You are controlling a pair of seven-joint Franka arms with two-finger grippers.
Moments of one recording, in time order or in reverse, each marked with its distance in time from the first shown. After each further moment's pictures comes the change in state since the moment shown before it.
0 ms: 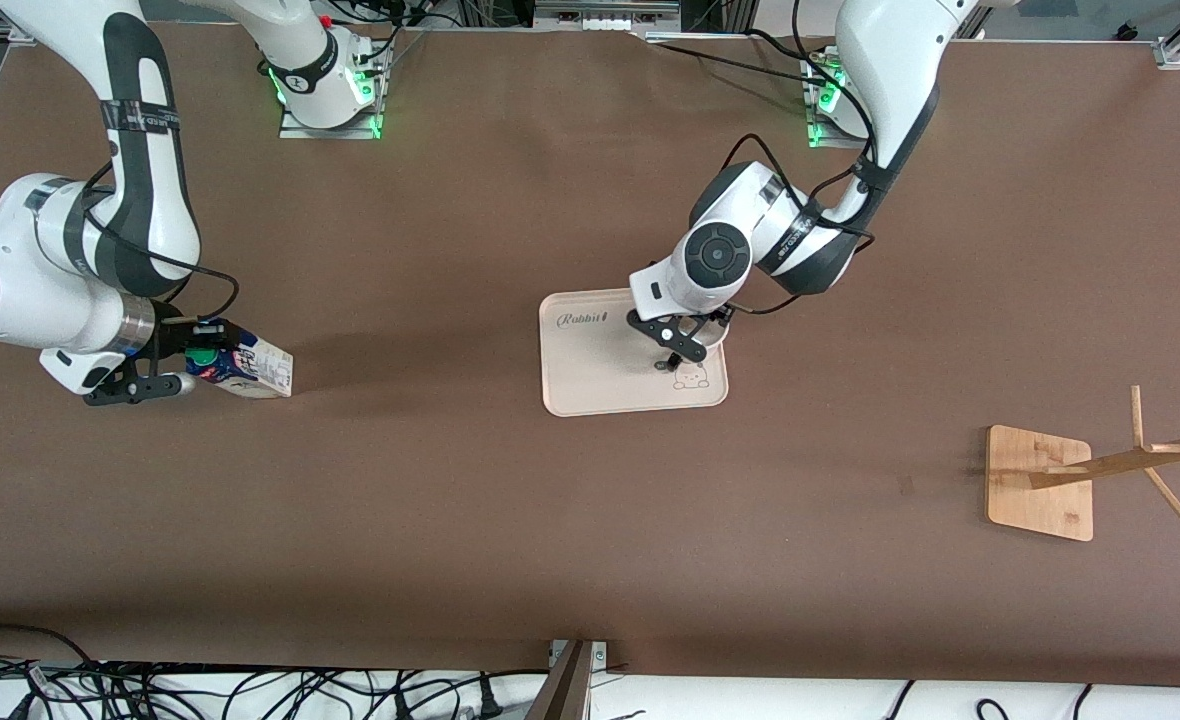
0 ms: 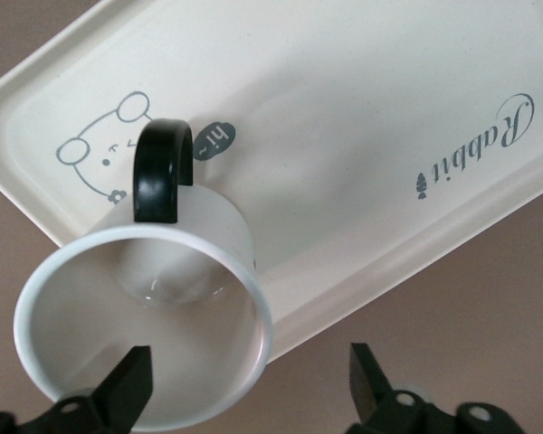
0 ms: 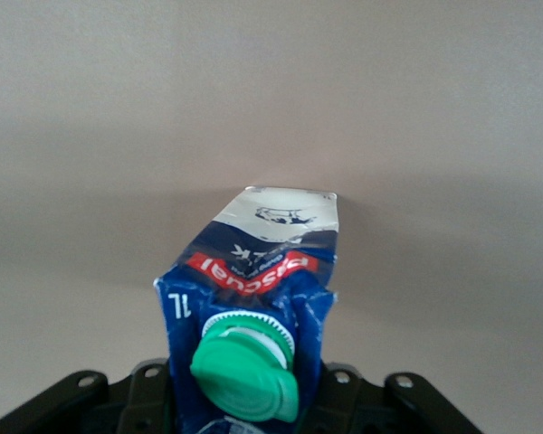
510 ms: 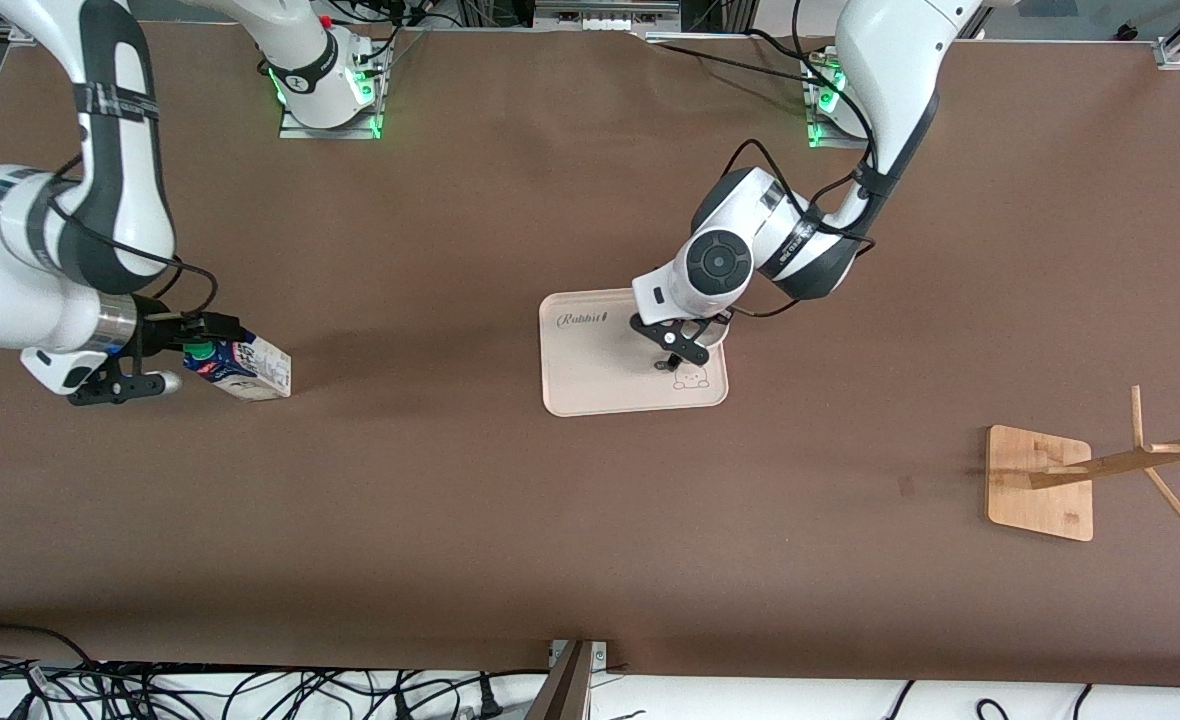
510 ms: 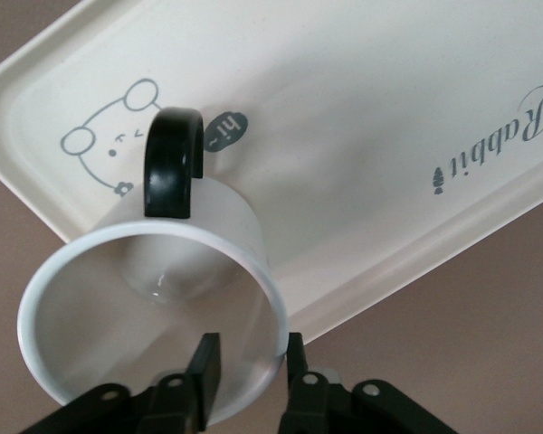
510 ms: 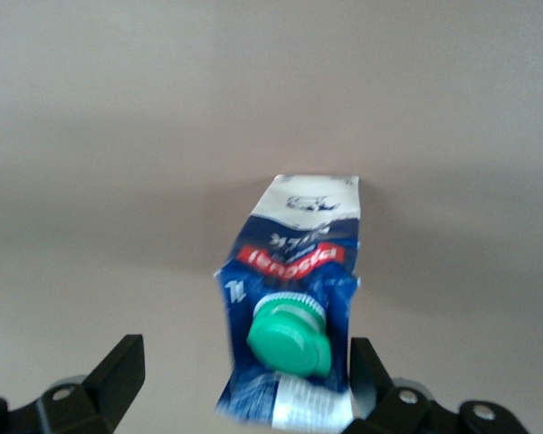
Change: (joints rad) left arm 0.008 0.006 0.007 0.009 0.000 -0.030 -0.001; right arm -0.002 -0.011 -0.030 0.146 0.015 -0.222 0.000
